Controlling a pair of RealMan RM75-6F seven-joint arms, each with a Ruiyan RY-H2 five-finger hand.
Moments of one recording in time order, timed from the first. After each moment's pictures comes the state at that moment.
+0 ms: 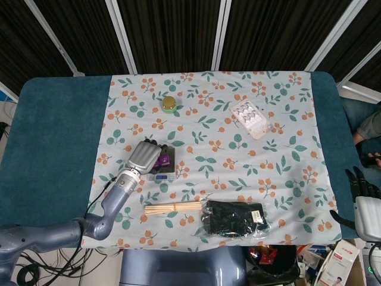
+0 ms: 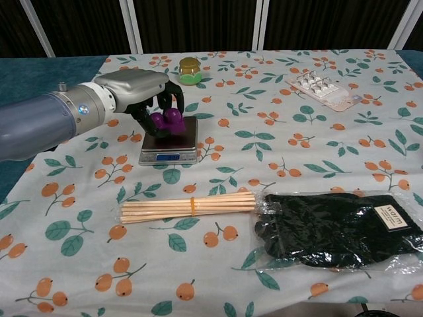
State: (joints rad) left arm -0.92 -1.73 -0.20 -1.24 0.99 0.89 0.47; right arm 0.04 -1.12 0.11 -1.63 -1.41 1.51 -0.11
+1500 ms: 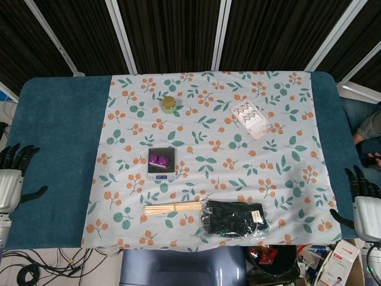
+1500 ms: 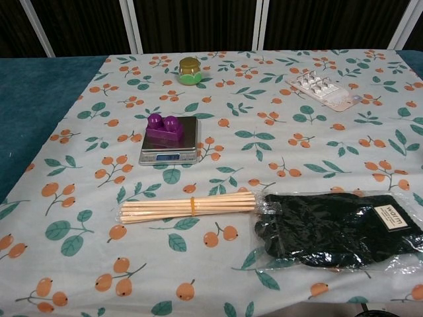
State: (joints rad) left arm -0.27 -1.14 0.05 -1.57 1.36 1.57 0.02; right arm 0.04 -1.14 0.12 -1.63 -1.42 1.54 -0.15
